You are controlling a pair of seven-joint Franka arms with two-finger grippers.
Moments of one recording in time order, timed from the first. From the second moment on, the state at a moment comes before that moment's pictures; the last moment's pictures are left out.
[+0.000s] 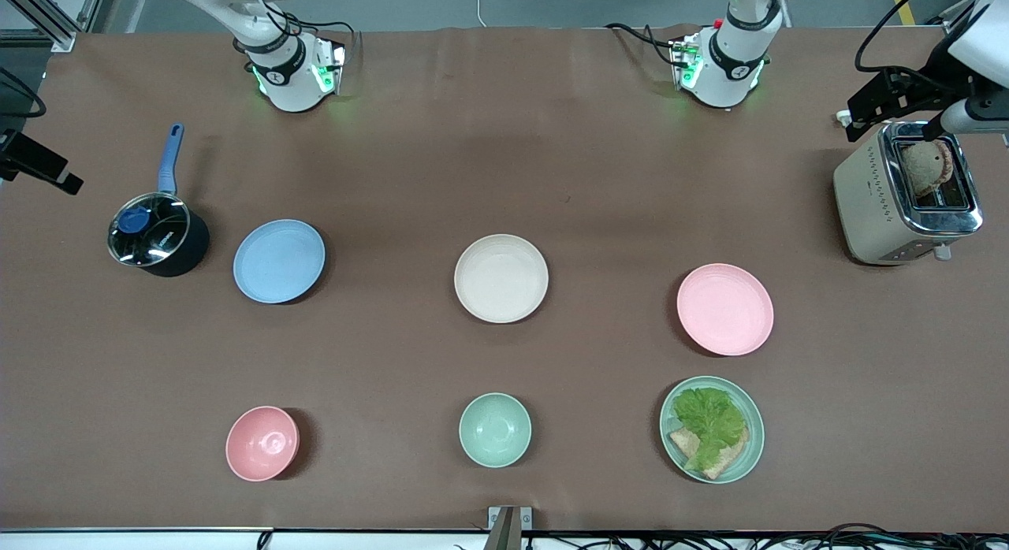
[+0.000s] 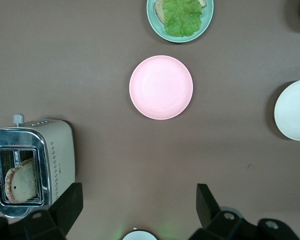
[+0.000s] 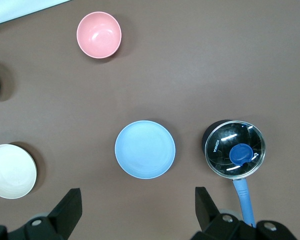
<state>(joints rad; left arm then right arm) 0.01 -0.14 -0.12 -1.60 -0.01 1.47 -0.09 -0.04 -0.01 -0.06 -1.47 0.06 1.49 0.17</state>
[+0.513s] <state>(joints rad) 0.07 0.00 -0.11 -1.60 -0.01 1.56 -0.04 -0.03 -0.01 -0.05 -1.47 0.05 1.46 0.15</state>
